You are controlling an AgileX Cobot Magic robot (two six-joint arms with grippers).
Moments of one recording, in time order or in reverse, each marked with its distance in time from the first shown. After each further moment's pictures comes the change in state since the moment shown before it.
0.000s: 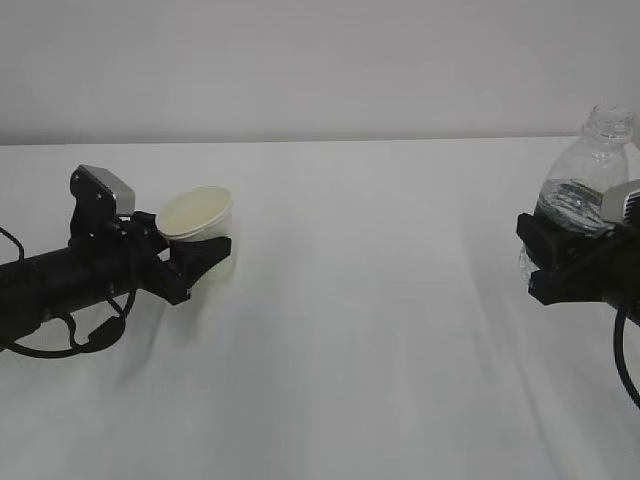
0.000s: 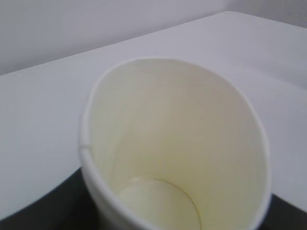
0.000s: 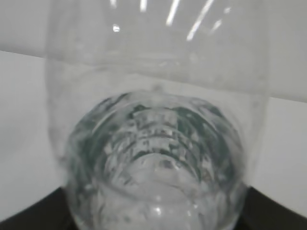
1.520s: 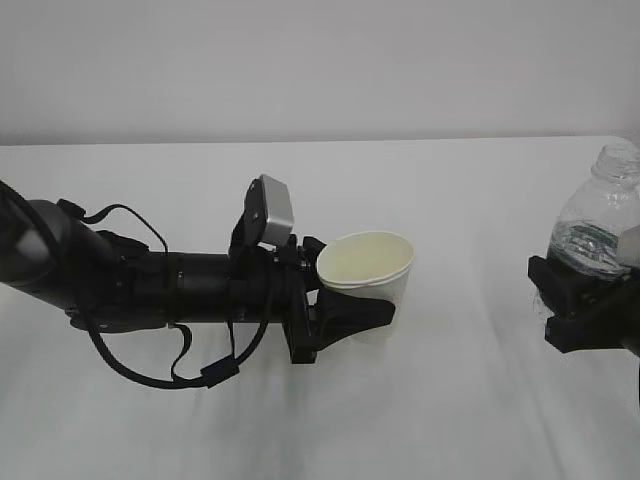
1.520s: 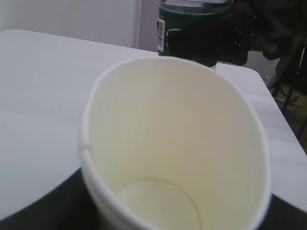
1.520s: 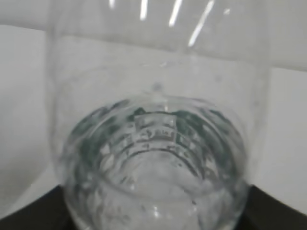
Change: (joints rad) left arm -0.354 0.034 -0.215 0.341 0.001 -0.271; right arm 0.000 -0.030 0.118 0.007 0.001 -0.011
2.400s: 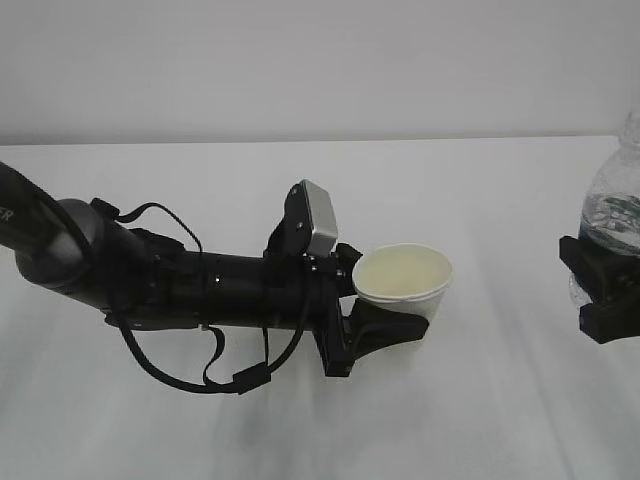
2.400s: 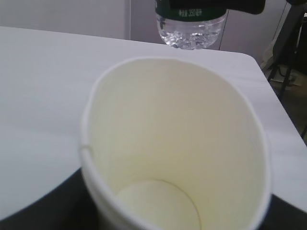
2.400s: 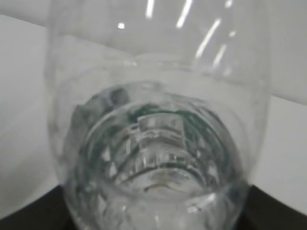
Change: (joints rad) left arm -0.083 0.007 -0.058 -0.010 0.093 -0.002; right arm 0.000 -0.333 0.002 -0.004 0.328 -0.064
